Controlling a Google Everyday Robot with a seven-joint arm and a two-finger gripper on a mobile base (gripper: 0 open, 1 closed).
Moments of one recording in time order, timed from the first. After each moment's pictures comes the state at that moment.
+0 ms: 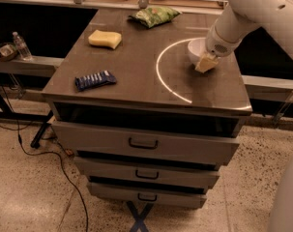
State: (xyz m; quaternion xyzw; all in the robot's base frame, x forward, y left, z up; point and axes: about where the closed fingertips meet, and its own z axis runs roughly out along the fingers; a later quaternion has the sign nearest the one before) arm 0.696 -0.189 0.850 -0.57 0.79 -0.04 0.23
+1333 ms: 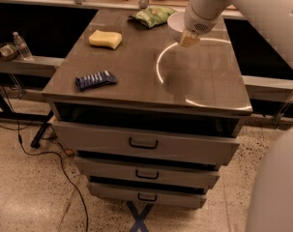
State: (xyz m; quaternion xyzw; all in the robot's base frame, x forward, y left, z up) arm 0.732 -0.134 0.912 -0.64 0.72 -0.13 0.26
